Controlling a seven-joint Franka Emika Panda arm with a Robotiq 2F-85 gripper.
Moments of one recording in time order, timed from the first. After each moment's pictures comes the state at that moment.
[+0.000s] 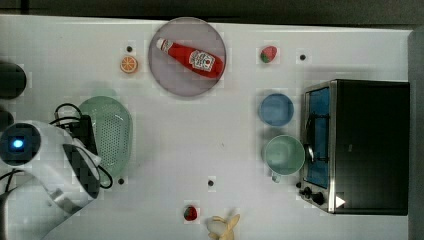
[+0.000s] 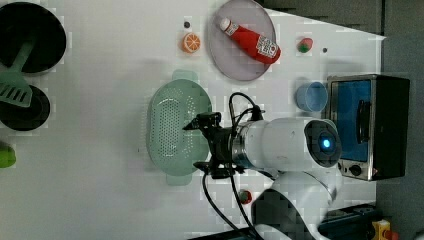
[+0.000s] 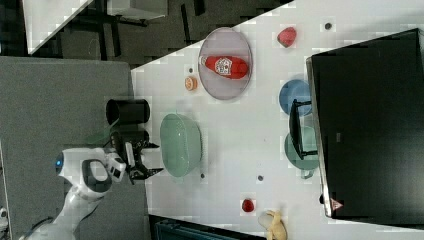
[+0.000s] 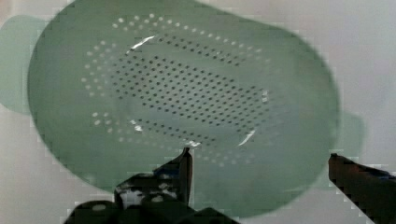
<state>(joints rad) 0.08 0.30 0.56 -2.14 -0.01 0.82 1.19</state>
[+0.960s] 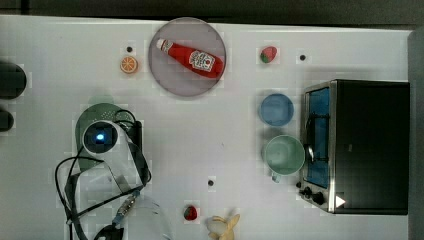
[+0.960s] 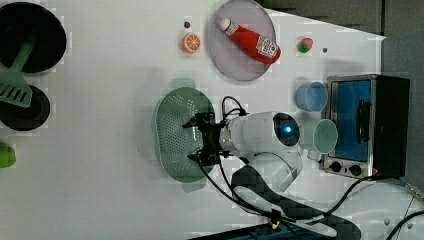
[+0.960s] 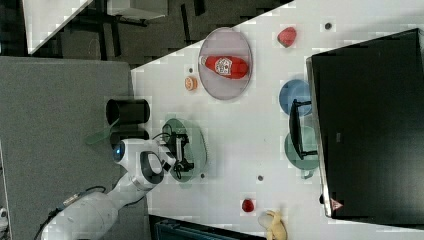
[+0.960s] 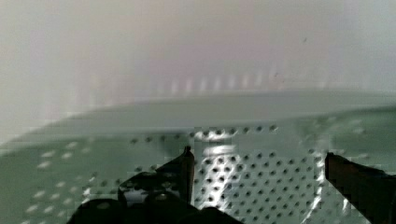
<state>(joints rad) 0.12 0.55 0.40 -2.23 -0.05 1.12 1.22</state>
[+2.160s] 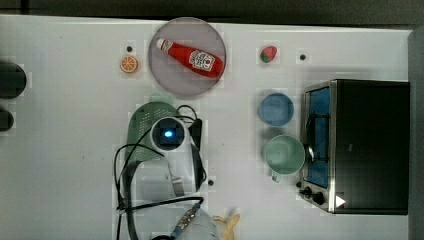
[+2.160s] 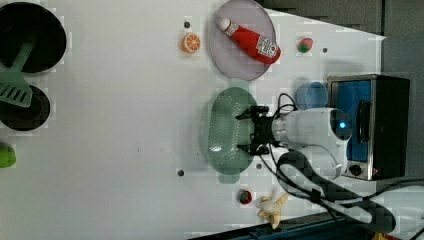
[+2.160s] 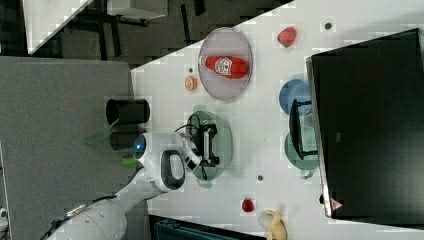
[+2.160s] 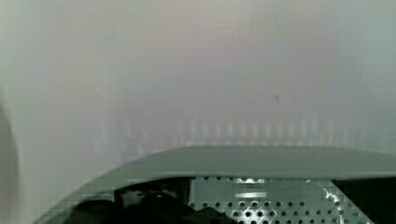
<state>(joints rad) 0.03 0.40 0.17 -2.39 -0.04 1.13 1.09</state>
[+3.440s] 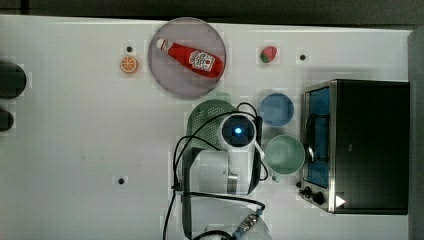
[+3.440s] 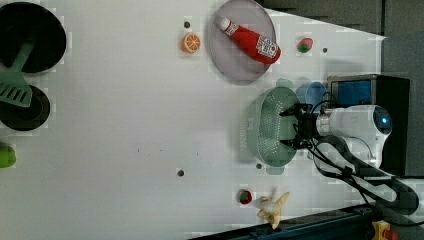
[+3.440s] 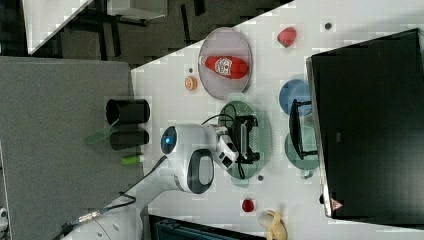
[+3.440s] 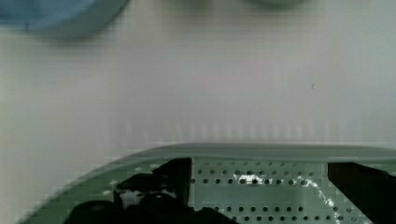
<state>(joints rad) 0.01 0.38 -0.12 -2.40 -0.05 1.12 0.81</state>
